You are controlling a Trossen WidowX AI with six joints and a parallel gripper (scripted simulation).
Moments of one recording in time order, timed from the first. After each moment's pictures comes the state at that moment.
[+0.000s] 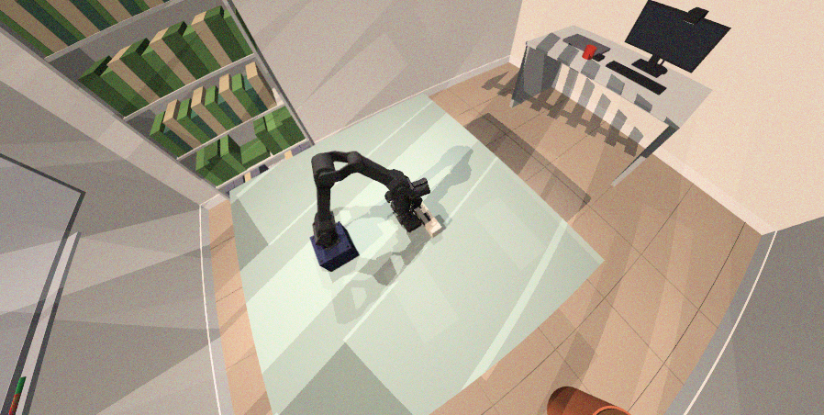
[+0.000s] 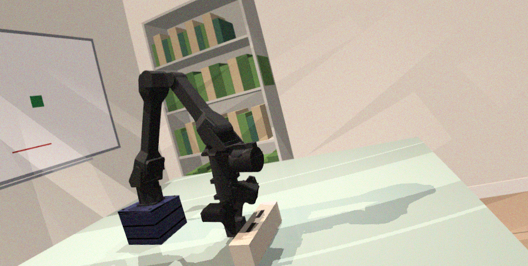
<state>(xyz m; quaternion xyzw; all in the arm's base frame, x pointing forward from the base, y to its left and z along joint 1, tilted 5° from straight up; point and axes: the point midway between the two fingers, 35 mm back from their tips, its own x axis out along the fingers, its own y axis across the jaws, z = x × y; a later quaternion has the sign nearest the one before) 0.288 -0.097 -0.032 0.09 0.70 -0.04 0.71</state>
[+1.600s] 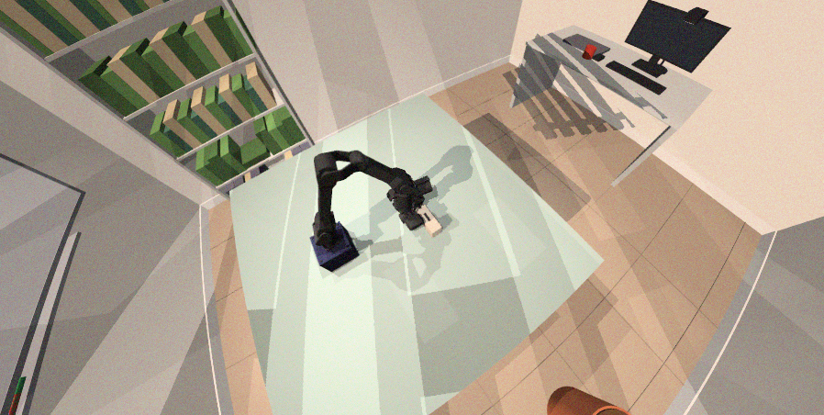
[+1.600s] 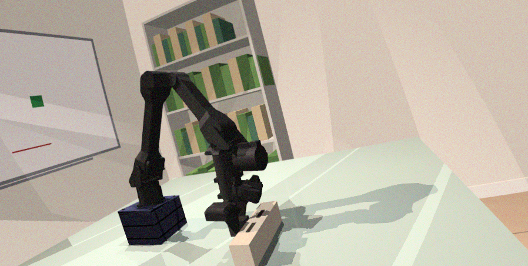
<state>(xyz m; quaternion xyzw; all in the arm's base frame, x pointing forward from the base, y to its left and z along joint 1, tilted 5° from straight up) 0.299 -0.098 -0.031 0.09 0.70 -0.04 0.71</state>
